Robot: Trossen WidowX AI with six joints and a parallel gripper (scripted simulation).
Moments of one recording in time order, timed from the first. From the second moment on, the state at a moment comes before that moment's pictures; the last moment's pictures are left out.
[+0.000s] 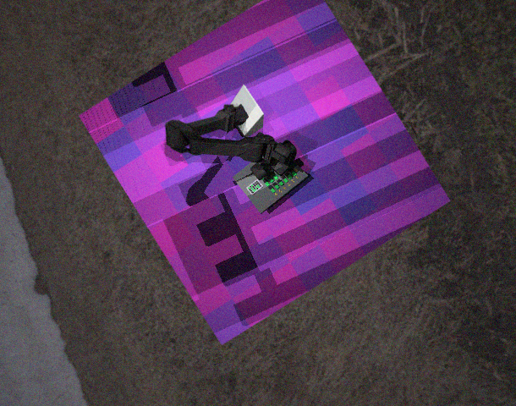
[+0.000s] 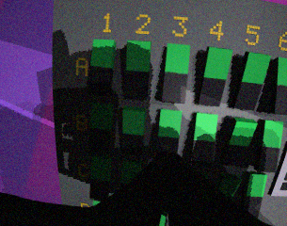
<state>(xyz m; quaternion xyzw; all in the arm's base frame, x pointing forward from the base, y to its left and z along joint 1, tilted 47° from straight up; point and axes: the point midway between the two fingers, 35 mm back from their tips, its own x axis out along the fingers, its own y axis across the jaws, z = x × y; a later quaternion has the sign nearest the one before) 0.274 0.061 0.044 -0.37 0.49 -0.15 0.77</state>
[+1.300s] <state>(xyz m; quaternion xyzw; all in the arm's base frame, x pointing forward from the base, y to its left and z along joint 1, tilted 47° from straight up) 0.277 0.052 0.035 -0.37 0.49 -0.15 0.77</state>
